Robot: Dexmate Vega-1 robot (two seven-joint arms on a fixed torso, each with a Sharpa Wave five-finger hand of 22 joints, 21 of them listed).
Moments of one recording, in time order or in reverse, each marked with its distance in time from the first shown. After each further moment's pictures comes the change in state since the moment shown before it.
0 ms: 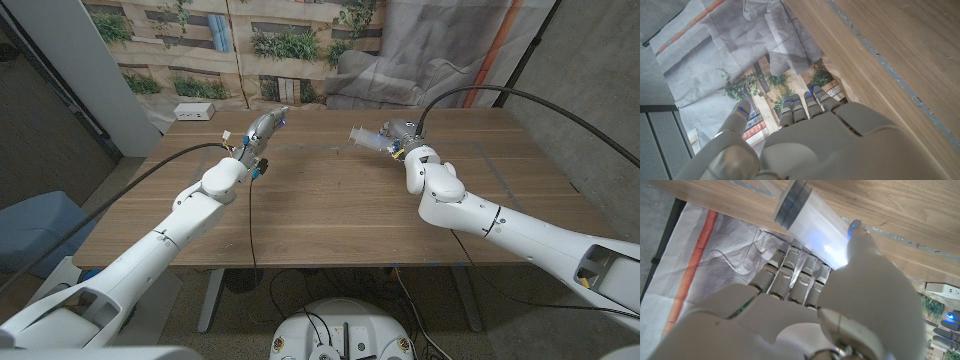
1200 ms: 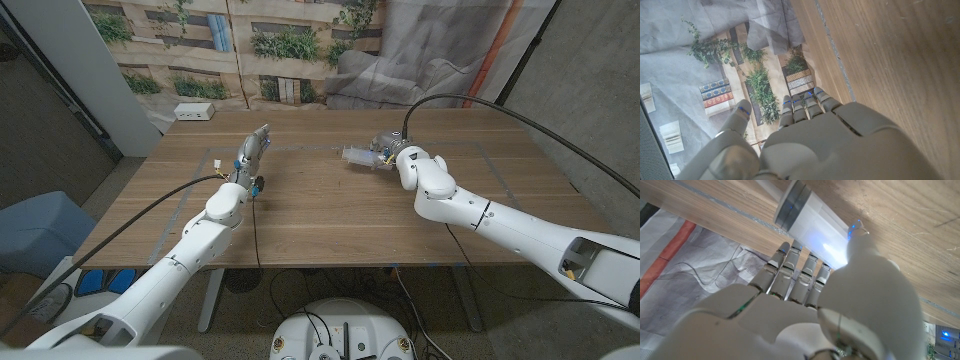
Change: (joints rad) left arm 0.091 -0.096 -0.046 0.089 -0.132 -0.087 0.102; left_hand 0.001 0.001 -0.004 -0.004 0.000 -0.005 -0.005 0.000 0.000 -0.005 0.005 0.000 0.000 -0.009 0.001 0.000 0.002 0.000 0.000 0.000 0.000; right arm 0.032 0.061 -0.020 0.118 -0.121 0.117 0.239; right_hand -0.005 0.005 -0.012 0.000 0.001 0.000 -0.010 -0.012 0.005 -0.012 -0.013 -0.013 0.008 -0.015 0.004 -0.008 0.014 0.000 0.000 0.000 0.000
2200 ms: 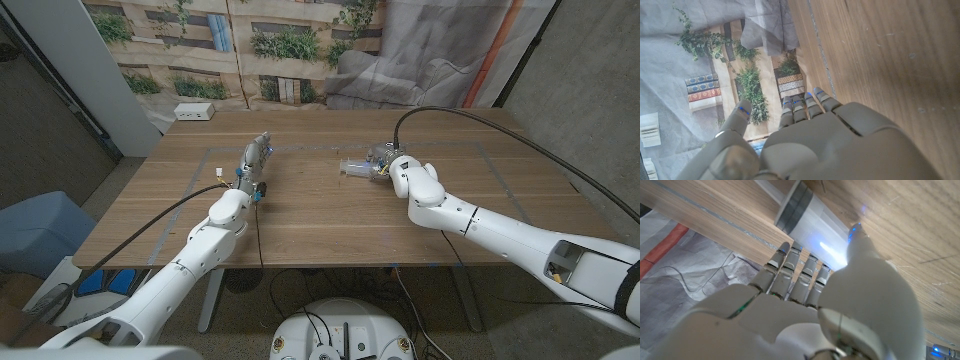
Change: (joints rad) left arm 0.000 -0.034 0.008 0.046 -0.073 -0.004 -0.032; left_hand 0.000 0.000 0.000 0.000 0.000 -0.004 0.004 0.000 0.000 0.000 0.000 0.000 0.000 0.000 0.000 0.000 0.000 0.000 0.000 0.000 0.000; right arm 0.000 0.053 -0.031 0.097 -0.077 0.040 0.044; right_hand -0.030 0.030 -0.026 0.003 -0.001 -0.049 -0.008 -0.033 0.000 -0.013 -0.012 -0.015 0.014 -0.020 0.005 -0.007 0.013 0.000 0.000 0.000 0.000
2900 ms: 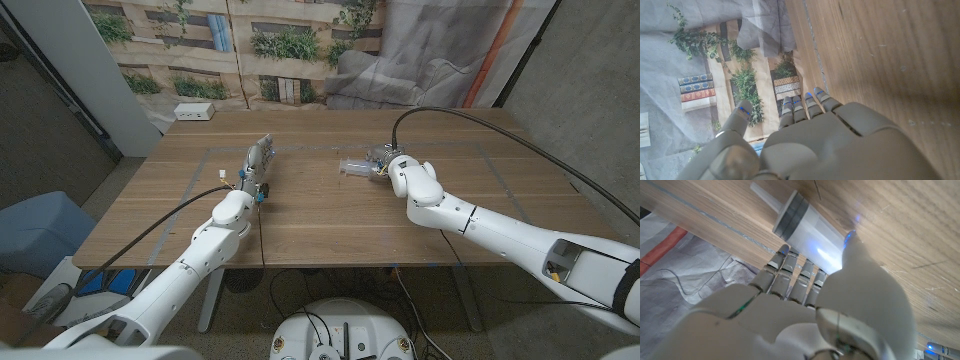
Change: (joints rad) left arm -0.010 -0.020 0.008 0.026 -0.015 0.001 -0.003; left_hand 0.000 0.000 0.003 0.003 0.000 0.000 0.000 0.000 0.000 0.000 0.000 0.004 0.000 0.000 0.000 0.000 0.000 0.000 0.000 0.000 0.000; right arm 0.005 -0.001 -0.003 -0.013 -0.019 -0.005 0.057; right_hand 0.002 0.012 -0.066 0.006 -0.011 -0.171 0.004 -0.079 0.002 -0.178 0.042 -0.031 0.007 -0.173 0.019 -0.033 0.041 -0.042 0.005 -0.008 0.000
